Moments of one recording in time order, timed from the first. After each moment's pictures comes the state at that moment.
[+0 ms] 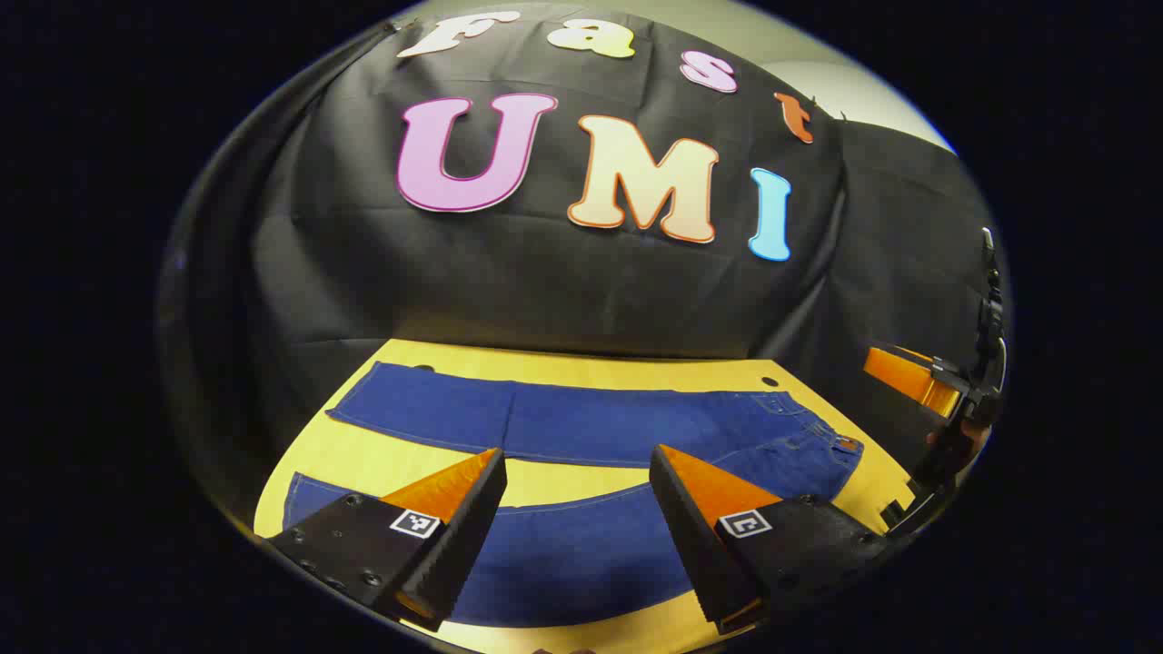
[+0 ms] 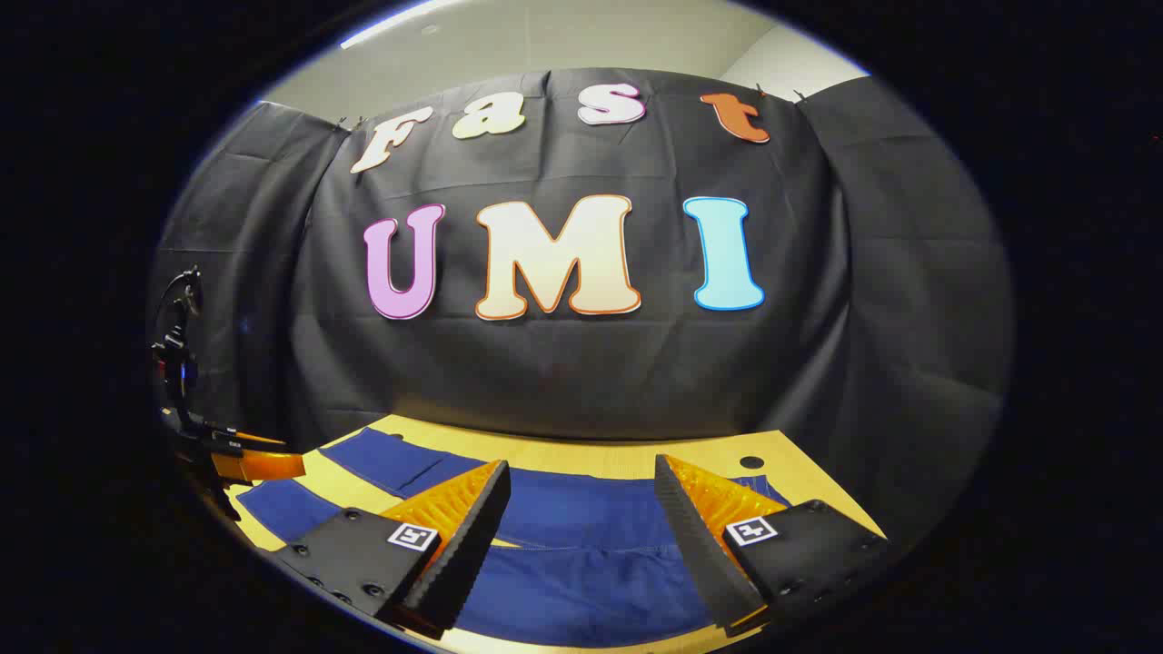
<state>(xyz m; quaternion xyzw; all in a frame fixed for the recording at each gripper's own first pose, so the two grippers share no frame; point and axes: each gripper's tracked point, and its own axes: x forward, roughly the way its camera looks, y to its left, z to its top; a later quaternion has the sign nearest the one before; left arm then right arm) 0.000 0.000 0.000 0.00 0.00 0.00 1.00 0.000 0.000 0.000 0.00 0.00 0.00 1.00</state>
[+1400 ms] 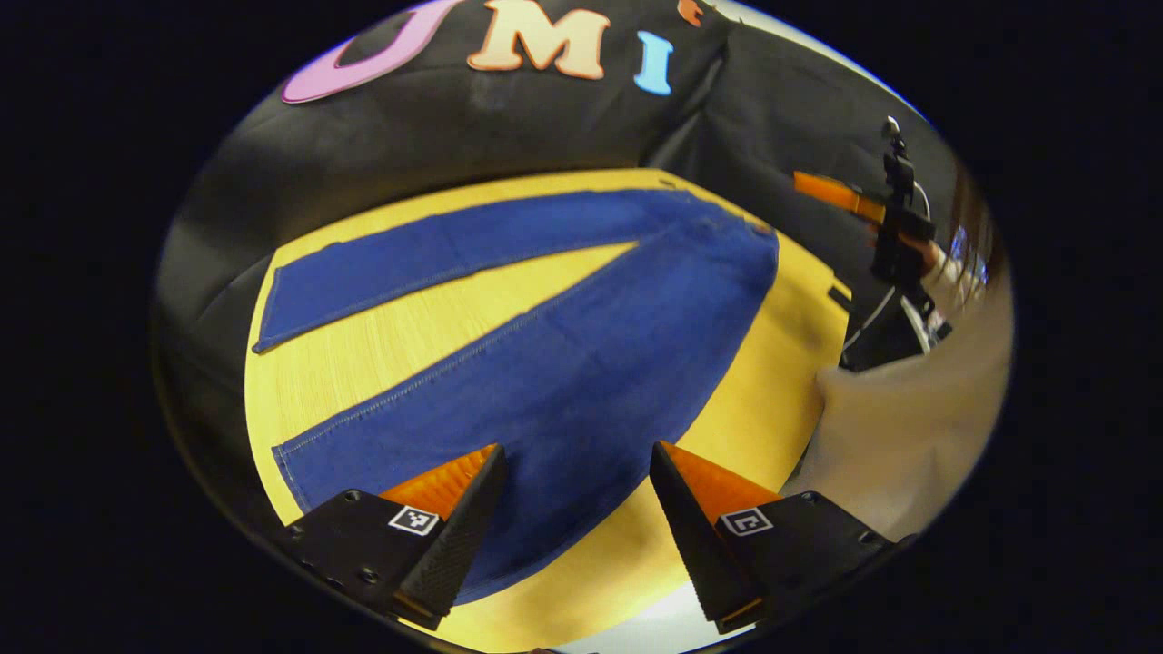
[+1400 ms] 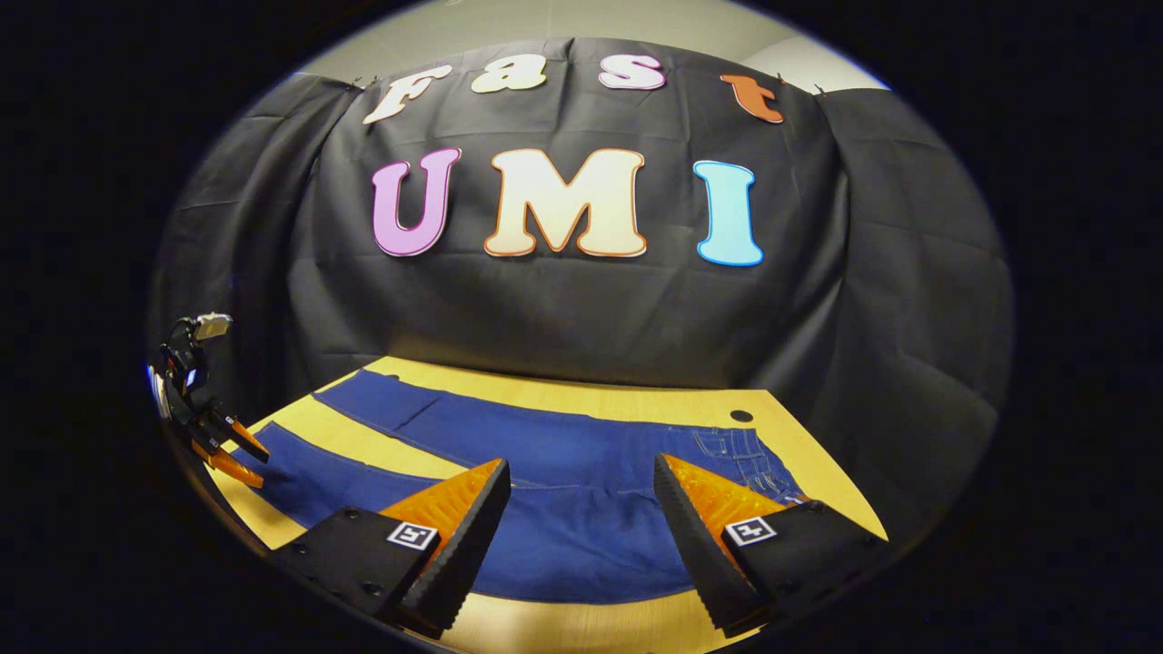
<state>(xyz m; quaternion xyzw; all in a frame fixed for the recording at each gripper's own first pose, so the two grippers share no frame) -0.066 0.106 -0.169 0.17 0.29 -0.23 0.91 -0.039 0.014 -0.069 -0.04 0.08 -0.03 1.00</state>
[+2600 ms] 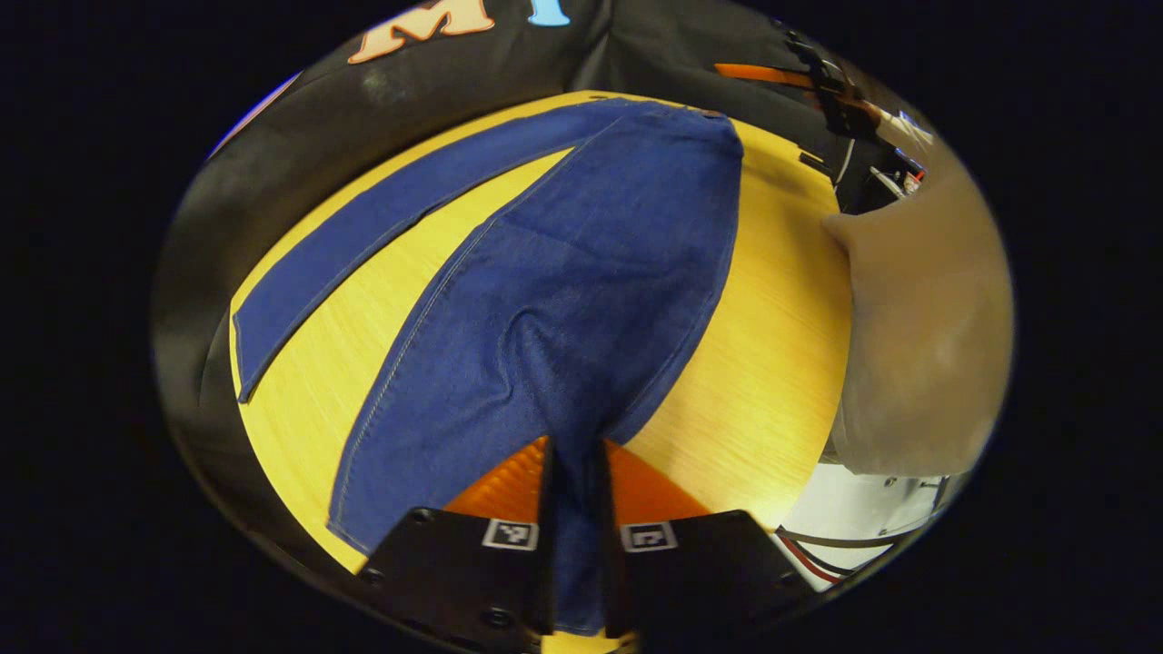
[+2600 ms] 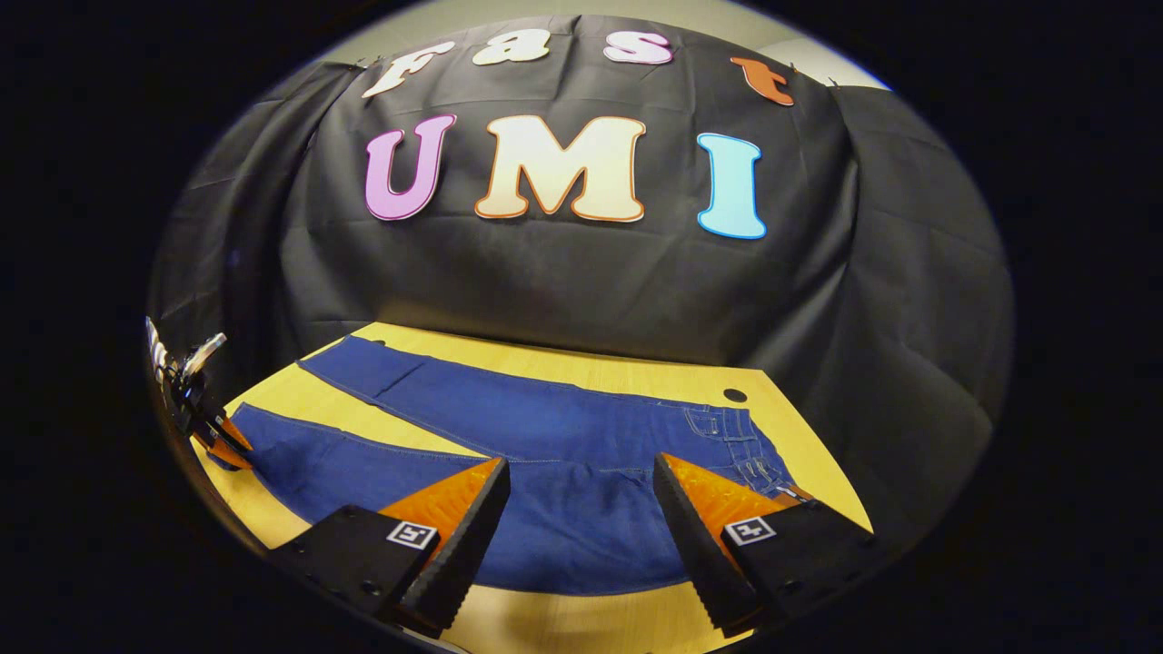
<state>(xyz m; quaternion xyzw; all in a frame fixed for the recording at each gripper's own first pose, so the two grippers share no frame) -0.062 0.134 -0.213 0.31 0.33 -0.27 0.85 -0.022 -0.007 -0.090 -0.05 0.12 -0.02 0.99</state>
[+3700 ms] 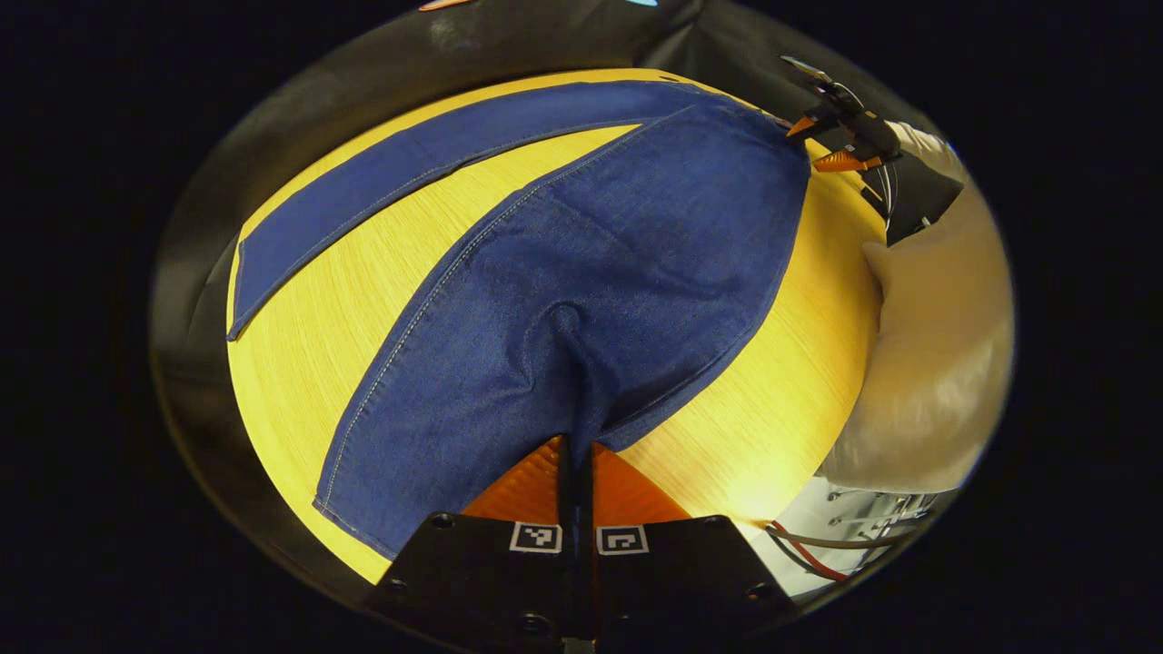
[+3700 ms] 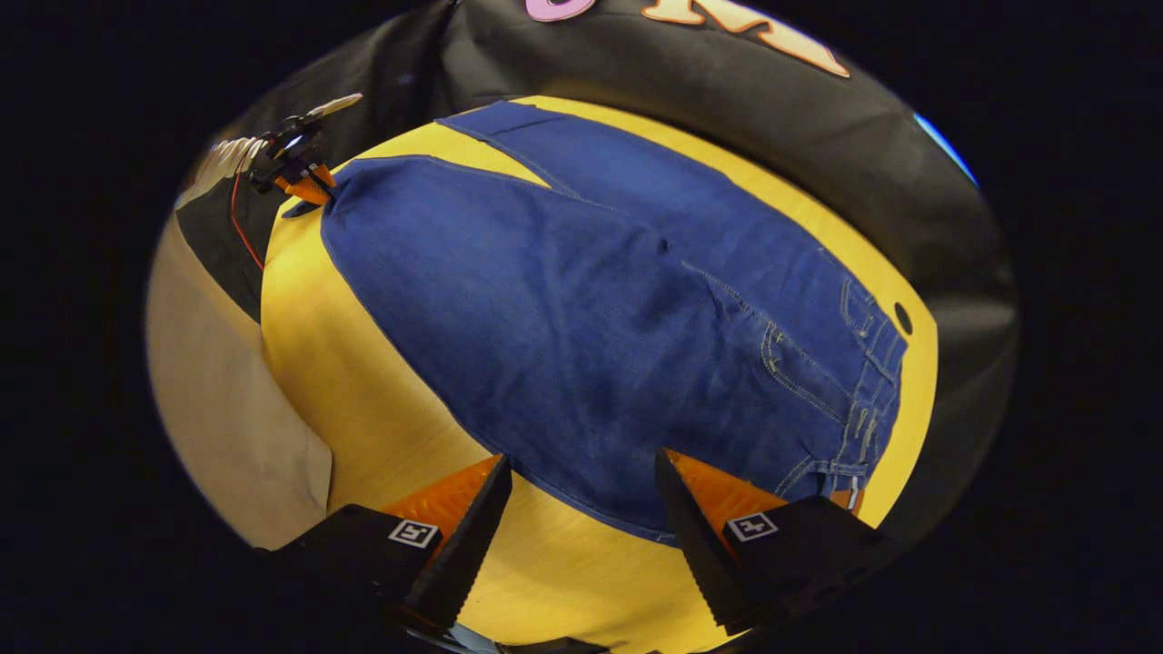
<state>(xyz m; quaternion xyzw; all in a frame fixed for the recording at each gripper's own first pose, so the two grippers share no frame) -0.052 0.133 -0.213 0.23 0.43 -0.20 0.85 -0.038 -0.092 -0.274 -0.22 0.46 0.25 0.82</state>
